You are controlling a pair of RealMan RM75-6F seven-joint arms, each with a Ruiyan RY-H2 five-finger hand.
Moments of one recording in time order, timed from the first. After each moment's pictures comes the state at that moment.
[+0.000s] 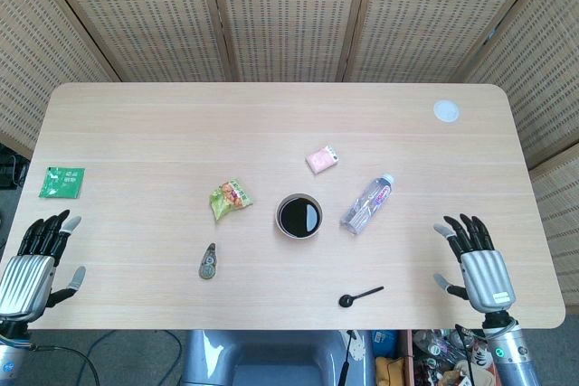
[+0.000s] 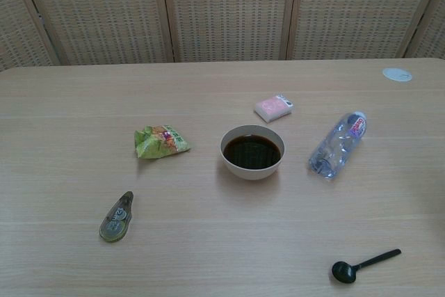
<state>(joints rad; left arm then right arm) -0.07 -1.15 0.01 -1.70 1.57 1.49 0.11 0.14 -1.36 0.03 -1.48 -1.60 1.48 -0.04</state>
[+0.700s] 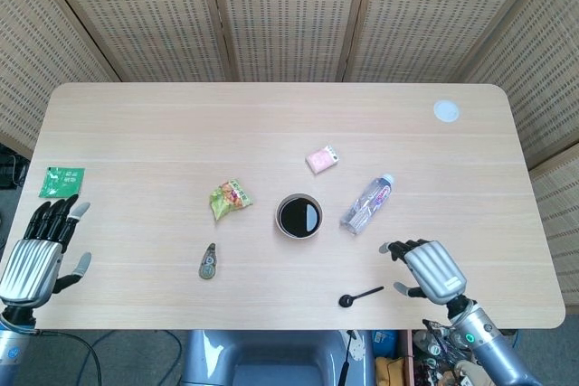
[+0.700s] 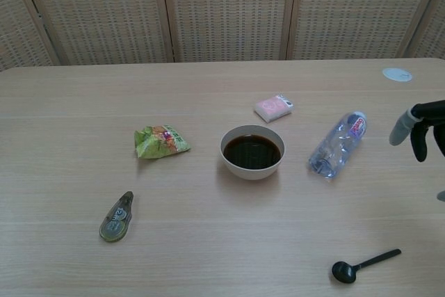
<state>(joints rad) -0.12 -1.12 -0.03 -1.74 1.58 1.47 0.17 0.33 -1.24 0.00 -1.65 -1.68 1.20 -0.08</state>
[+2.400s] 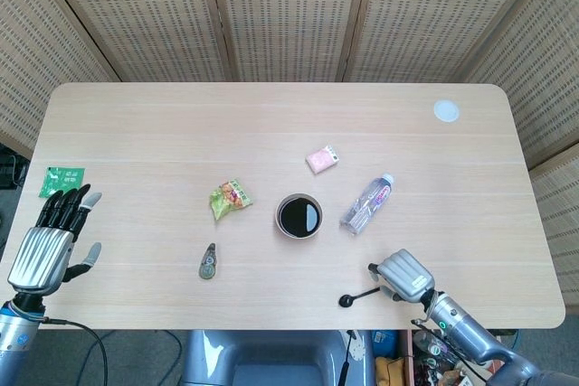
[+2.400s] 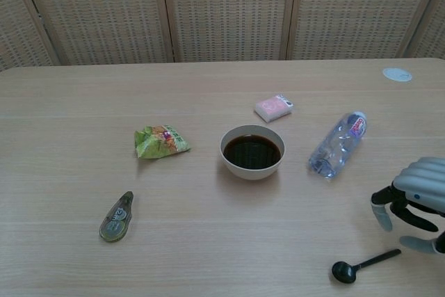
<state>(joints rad) -0.18 -1.11 -0.05 -1.77 1.56 1.43 0.18 0.47 -1.46 -0.11 -1.28 -1.71 1.04 -0.03</state>
